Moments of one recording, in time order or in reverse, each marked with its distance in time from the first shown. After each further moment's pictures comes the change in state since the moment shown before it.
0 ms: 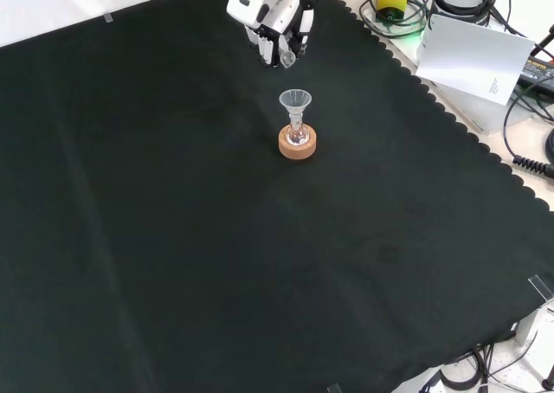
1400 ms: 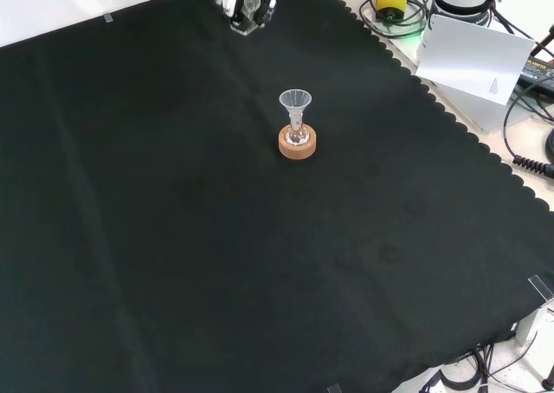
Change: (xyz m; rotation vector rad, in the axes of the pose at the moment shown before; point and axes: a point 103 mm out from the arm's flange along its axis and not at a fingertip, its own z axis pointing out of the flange) arm -0.046 -0.007 -0.056 -0.353 0.143 -0.036
